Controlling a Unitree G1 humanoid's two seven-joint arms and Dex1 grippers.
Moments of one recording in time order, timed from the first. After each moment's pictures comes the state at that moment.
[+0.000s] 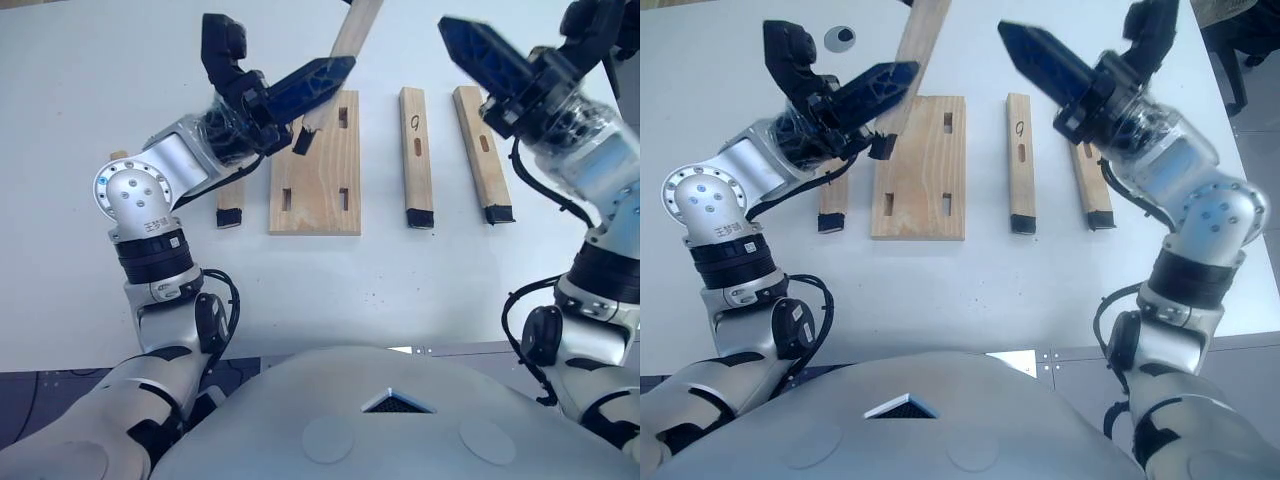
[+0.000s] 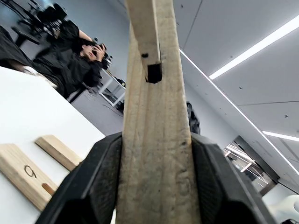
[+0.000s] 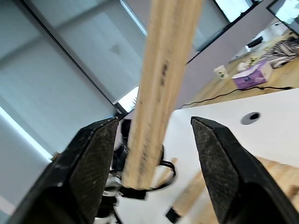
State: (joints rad) left arm -0.39 0.20 0.25 -0.09 -1.10 1.15 -0.71; right arm -0.36 -0.40 -0.28 -0.17 1.44 1.00 0.39
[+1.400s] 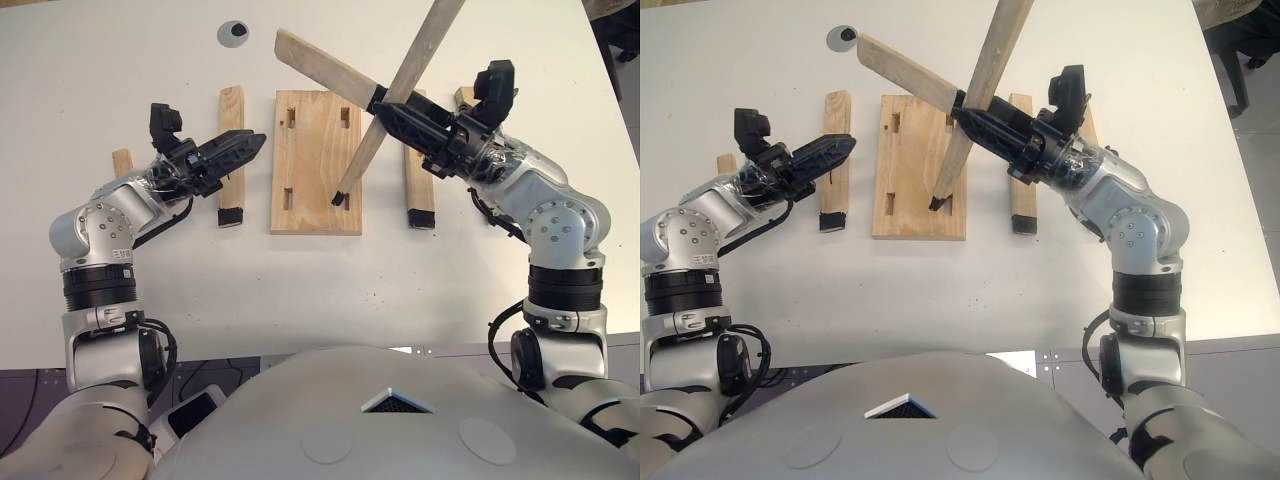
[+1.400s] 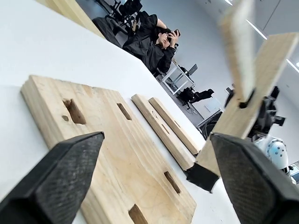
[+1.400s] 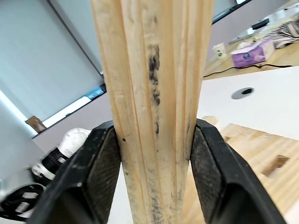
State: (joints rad) left arm -0.20 0.51 0.21 0.19 -0.84 0.82 -0.97; right arm -0.22 -0.36 0.00 -0.12 0.89 0.64 0.75
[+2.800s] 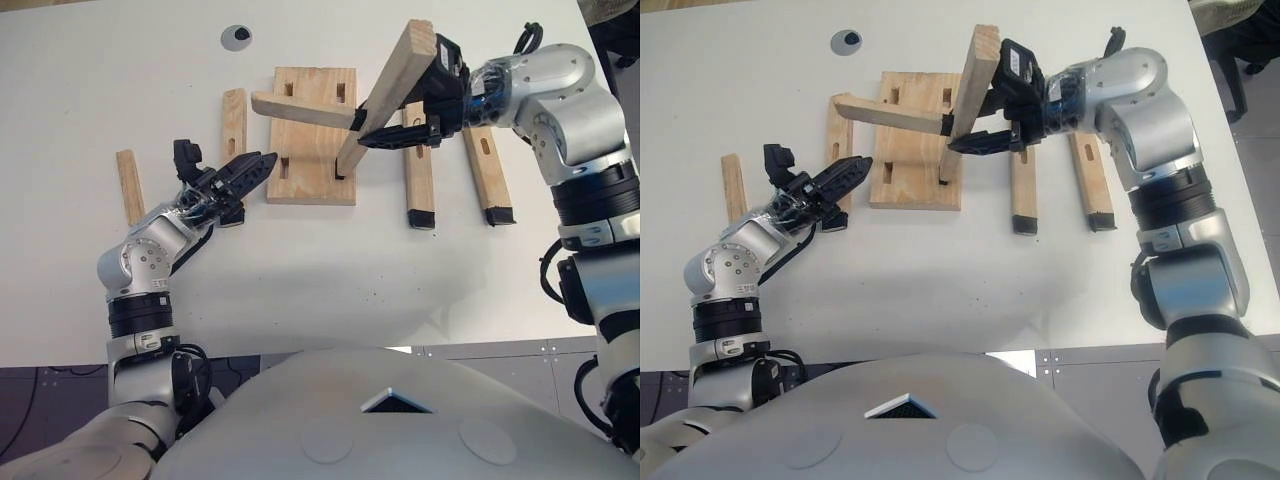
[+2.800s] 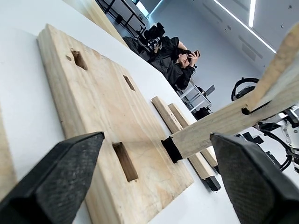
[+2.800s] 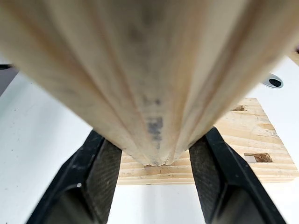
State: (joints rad) left arm -0.04 0.33 0.25 0.11 -0.77 0.71 -0.83; right arm -0.70 -0.57 0.41 0.28 0.35 0.33 1.26
